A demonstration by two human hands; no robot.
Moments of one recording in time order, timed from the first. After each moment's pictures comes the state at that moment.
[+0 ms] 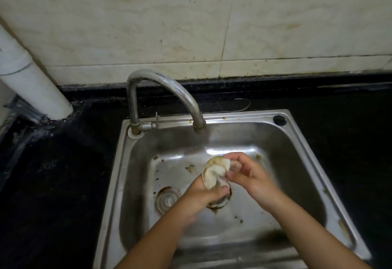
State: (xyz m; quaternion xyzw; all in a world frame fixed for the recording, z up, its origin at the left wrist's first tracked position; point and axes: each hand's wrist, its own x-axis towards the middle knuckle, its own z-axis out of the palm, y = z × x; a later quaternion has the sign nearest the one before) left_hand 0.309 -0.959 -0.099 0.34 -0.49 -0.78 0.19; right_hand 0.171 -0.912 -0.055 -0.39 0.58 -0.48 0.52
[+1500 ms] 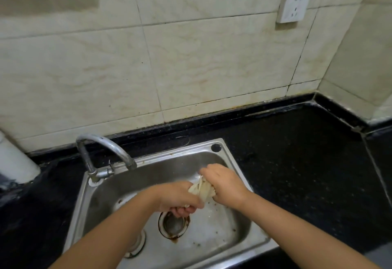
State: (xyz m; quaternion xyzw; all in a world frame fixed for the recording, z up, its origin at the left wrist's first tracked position) left_hand 0.214 -0.925 0.049 0.27 -0.70 -0.62 -0.21; right_hand 0.067 -0.848 -0.001 -0.76 0.60 -0.24 -0.07
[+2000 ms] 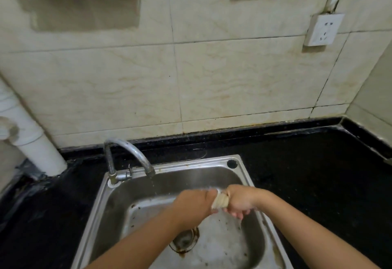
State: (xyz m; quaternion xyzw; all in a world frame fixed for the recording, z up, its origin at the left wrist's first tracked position) left_hand 0.208 -0.917 0.026 0.26 -0.96 -0.02 -0.09; right_hand 0.060 -0.875 0.037 -0.56 0.70 0.04 0.45
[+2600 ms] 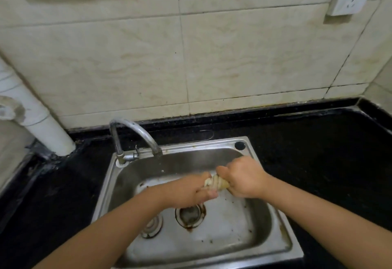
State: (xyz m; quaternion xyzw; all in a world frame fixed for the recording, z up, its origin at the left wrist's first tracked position) left_hand 0.244 -0.927 0.056 0.19 -0.89 -0.42 -0.04; right_hand 0.072 -0.872 0.039 -0.83 0.54 -0.09 -0.12
